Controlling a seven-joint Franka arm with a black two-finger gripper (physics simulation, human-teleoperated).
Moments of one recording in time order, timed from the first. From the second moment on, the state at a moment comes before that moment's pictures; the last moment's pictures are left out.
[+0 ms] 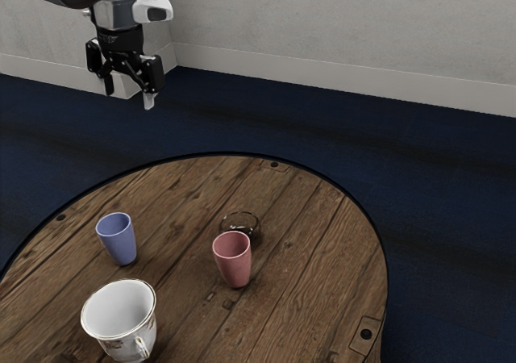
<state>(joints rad) -0.01 0.02 -0.01 -1.51 0.17 1.50 -0.06</state>
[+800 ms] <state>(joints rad) 0.00 -0.09 0.10 -2.26 0.18 2.13 -0.18</state>
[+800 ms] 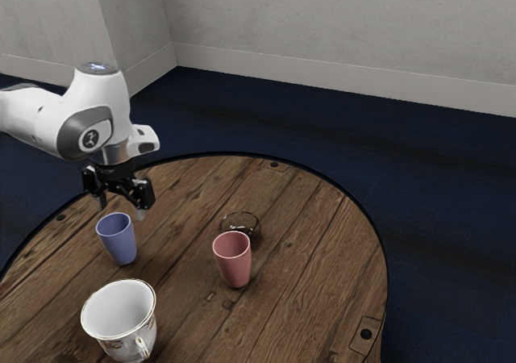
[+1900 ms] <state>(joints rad) 0.06 0.14 0.14 -2.30 0.20 2.49 -0.30</state>
